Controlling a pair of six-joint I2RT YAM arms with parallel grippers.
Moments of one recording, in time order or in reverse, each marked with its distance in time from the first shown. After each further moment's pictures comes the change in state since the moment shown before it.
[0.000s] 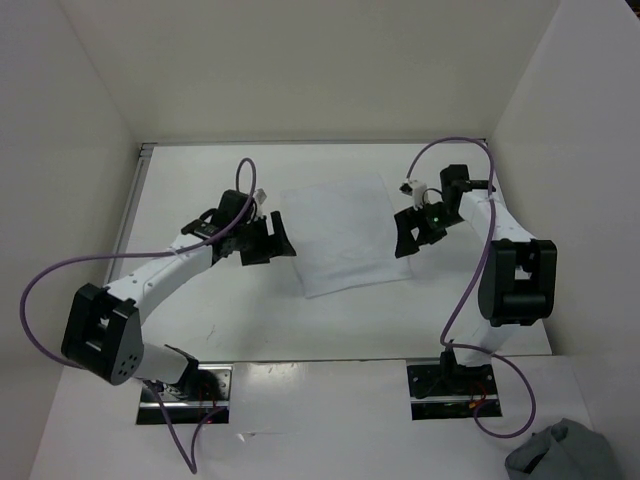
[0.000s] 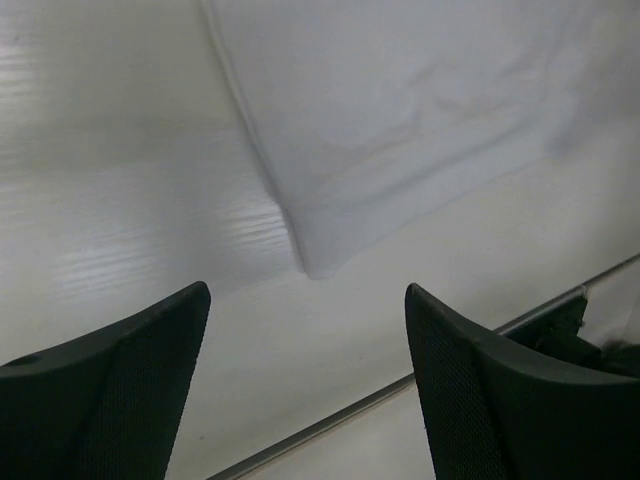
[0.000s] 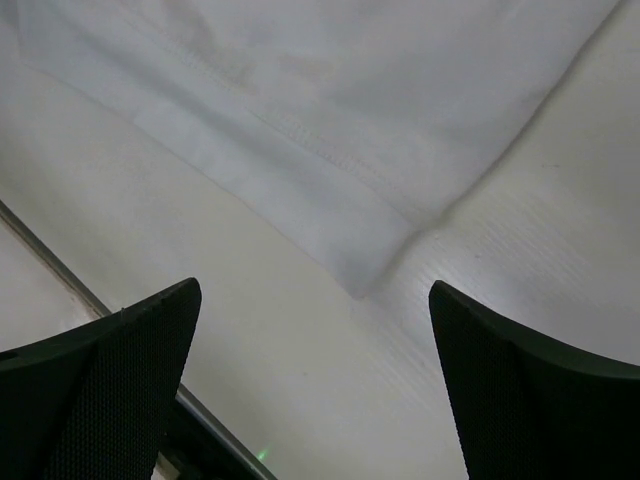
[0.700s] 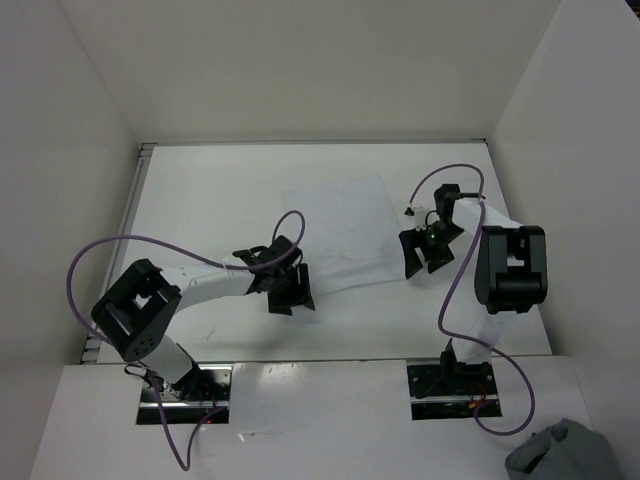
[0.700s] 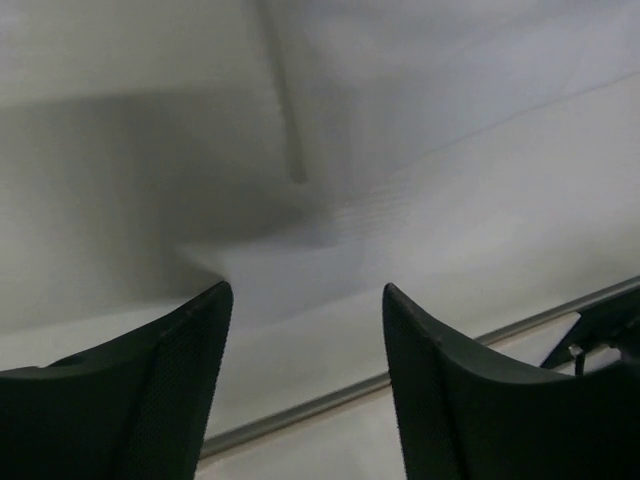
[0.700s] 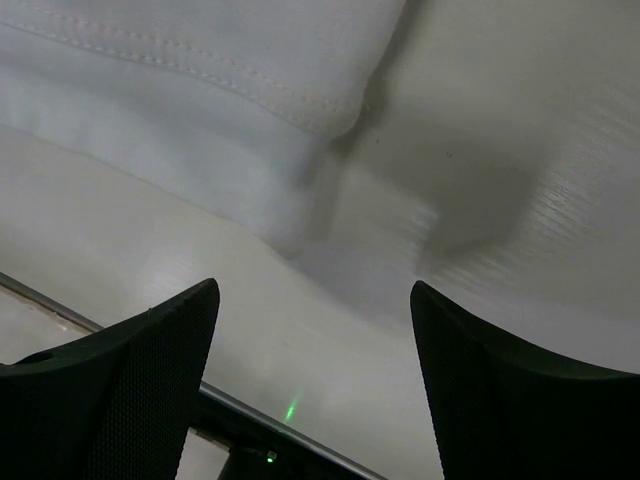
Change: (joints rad) left arm -0.316 0.130 -0.156 0.066 -0.091 -0.264; right arm -0.010 0.092 -0.107 0.005 0.257 0.146
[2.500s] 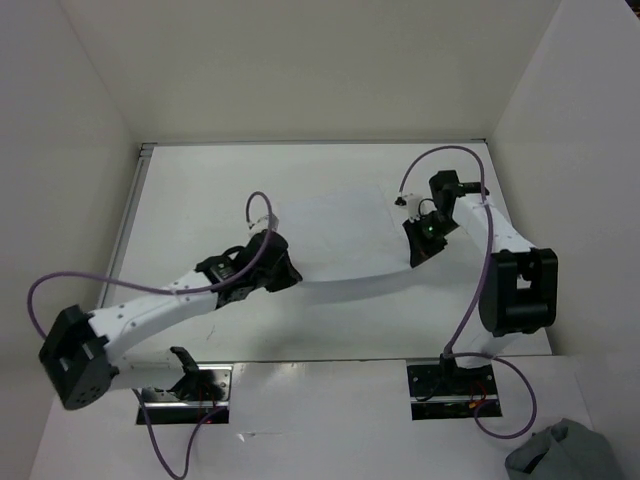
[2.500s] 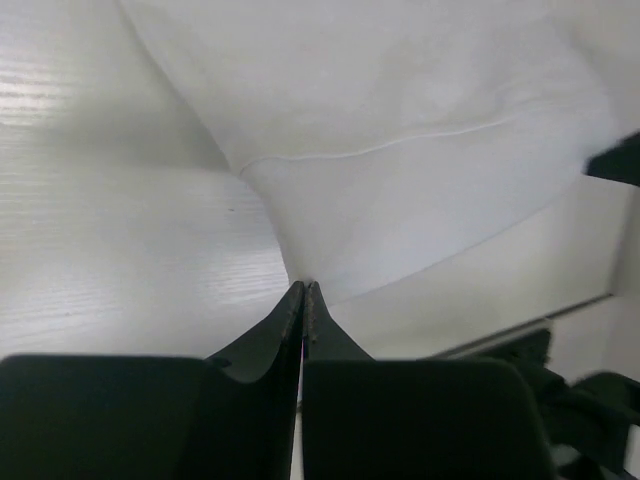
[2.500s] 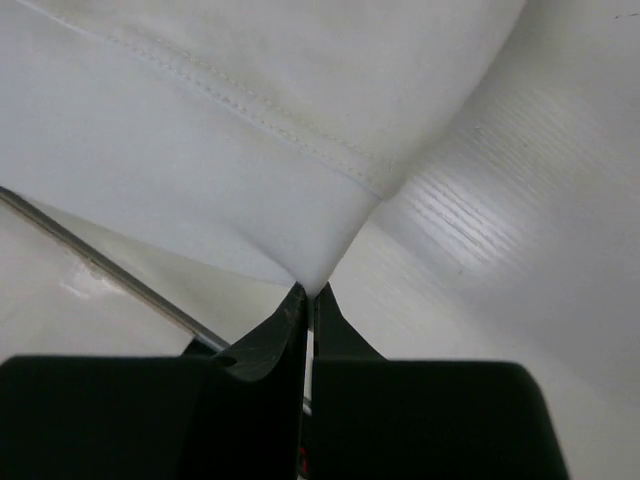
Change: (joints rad) left arm -0.077 -0.282 0.031 -0.002 -0.325 -0.118; right arm 0.087 -0.133 0.074 -0.135 -0.033 -0.063
